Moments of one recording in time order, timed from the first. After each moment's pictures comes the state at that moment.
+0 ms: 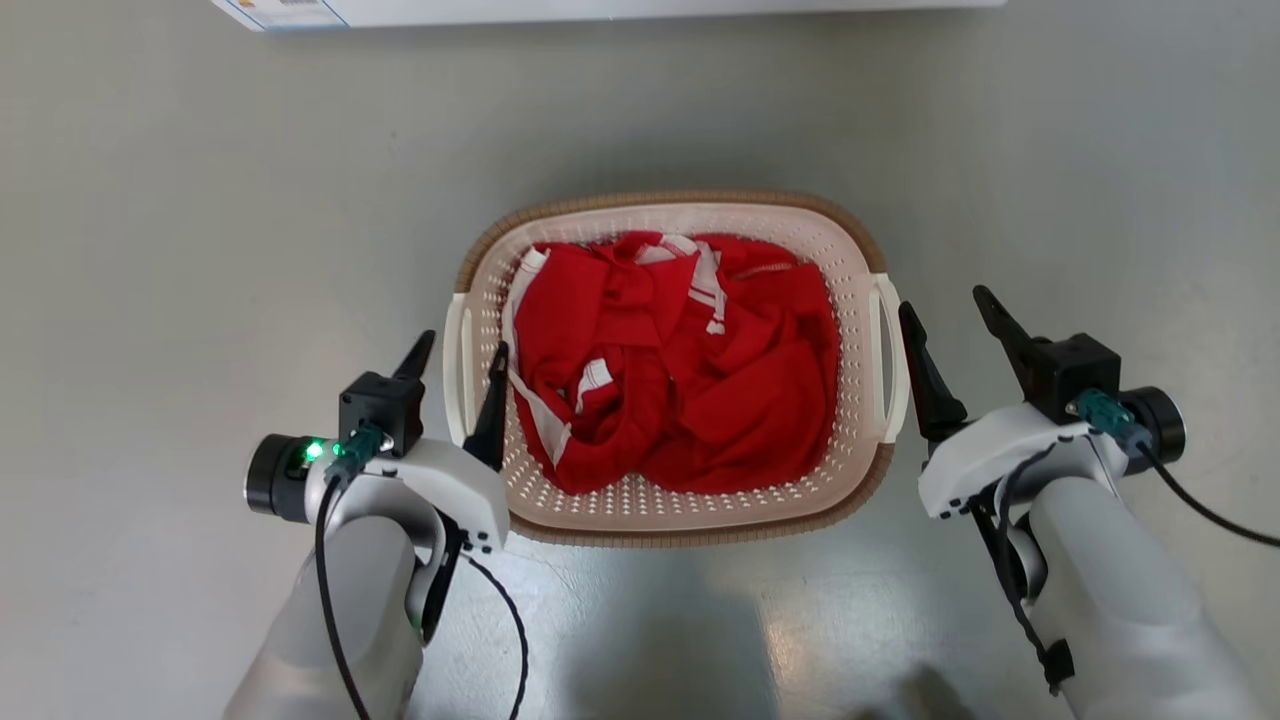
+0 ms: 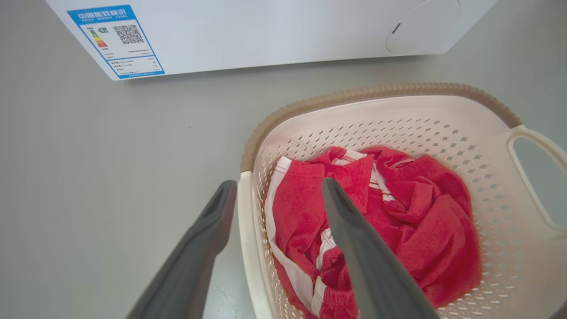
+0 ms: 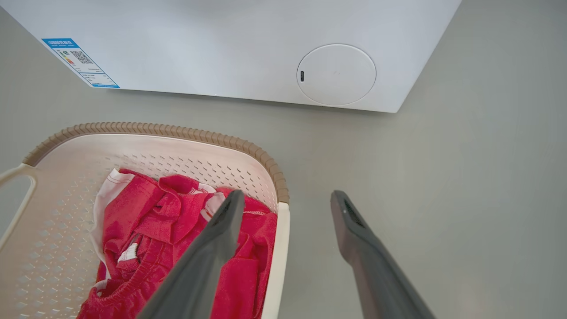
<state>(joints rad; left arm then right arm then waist) -0.60 0.03 -0.37 0.73 -0.27 -0.05 -0.26 -0.63 -0.07 0.19 0.73 0.17 0.13 -0.25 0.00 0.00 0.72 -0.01</state>
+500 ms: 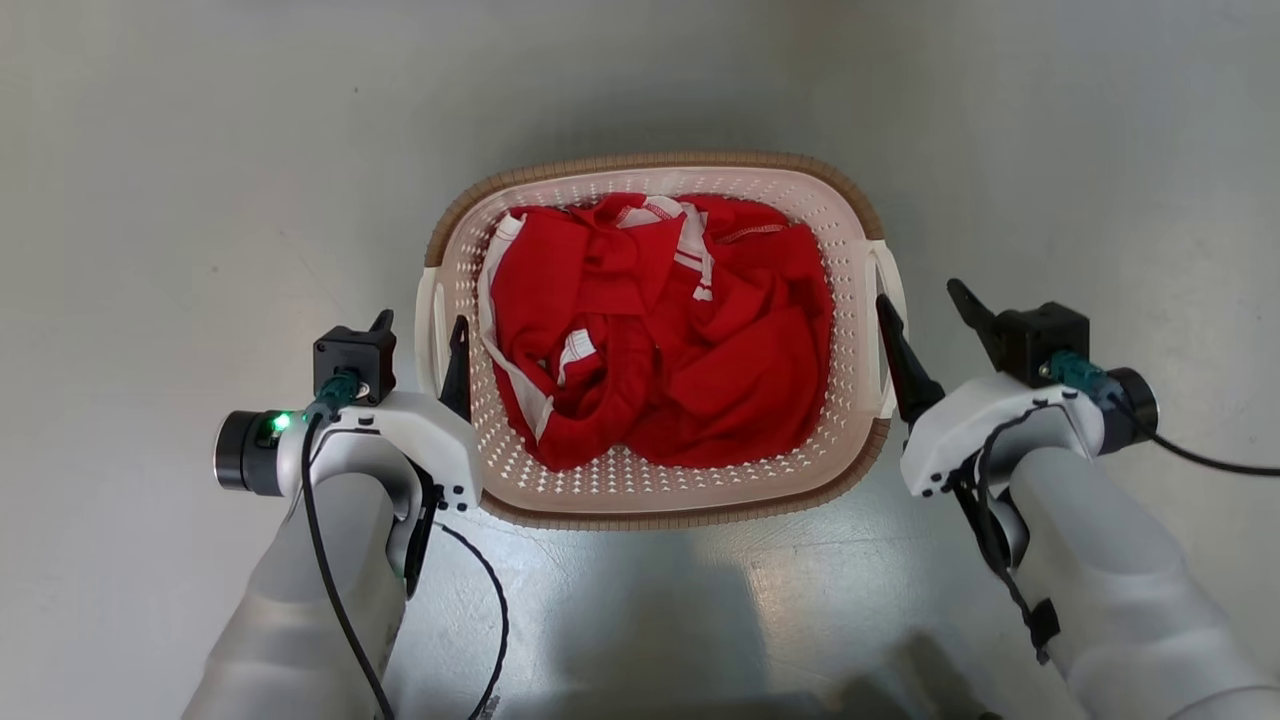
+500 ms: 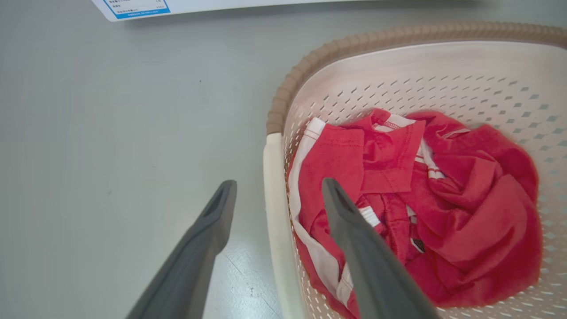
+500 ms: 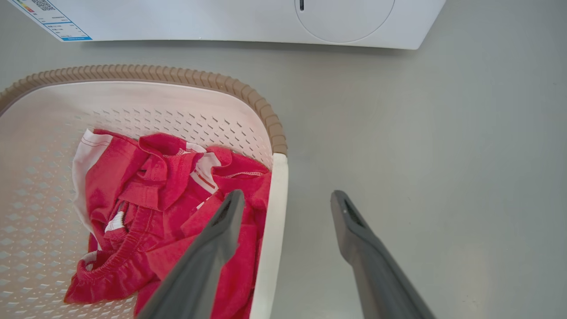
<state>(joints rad) -0.75 0.03 -0.38 0.97 -0.32 -0.02 -0.26 -0.75 -0.06 0.34 0.91 0.32 0.13 -0.25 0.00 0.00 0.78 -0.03</state>
